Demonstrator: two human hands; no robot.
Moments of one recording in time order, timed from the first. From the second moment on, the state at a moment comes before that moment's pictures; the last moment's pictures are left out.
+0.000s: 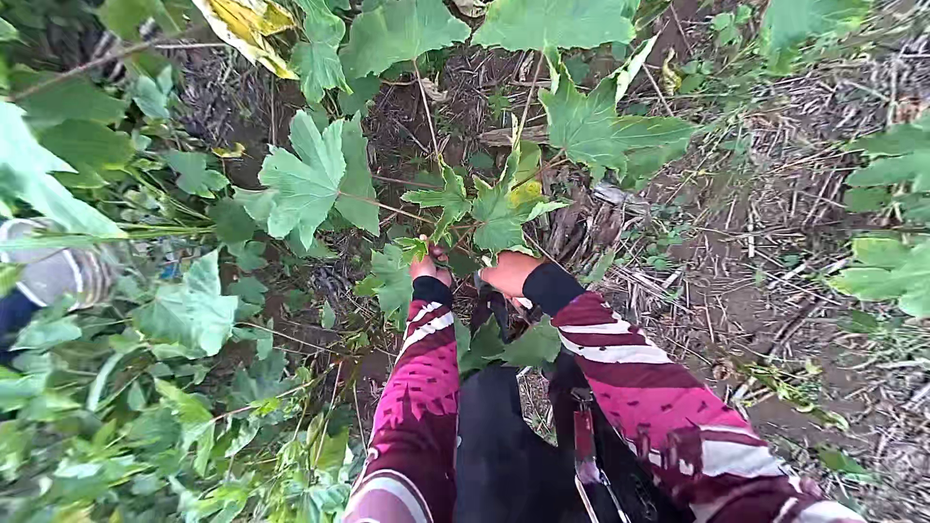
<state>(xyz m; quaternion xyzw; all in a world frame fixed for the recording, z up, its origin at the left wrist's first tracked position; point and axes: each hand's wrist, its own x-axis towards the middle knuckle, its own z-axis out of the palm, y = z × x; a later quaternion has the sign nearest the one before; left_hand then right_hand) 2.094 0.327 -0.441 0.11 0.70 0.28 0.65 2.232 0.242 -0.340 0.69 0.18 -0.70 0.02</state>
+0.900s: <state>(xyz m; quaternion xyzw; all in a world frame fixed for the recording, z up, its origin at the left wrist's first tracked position) 2.092 0.330 -0.449 0.09 0.68 0.30 0.66 2.227 0.331 -0.355 0.58 0.45 -0.62 0.27</state>
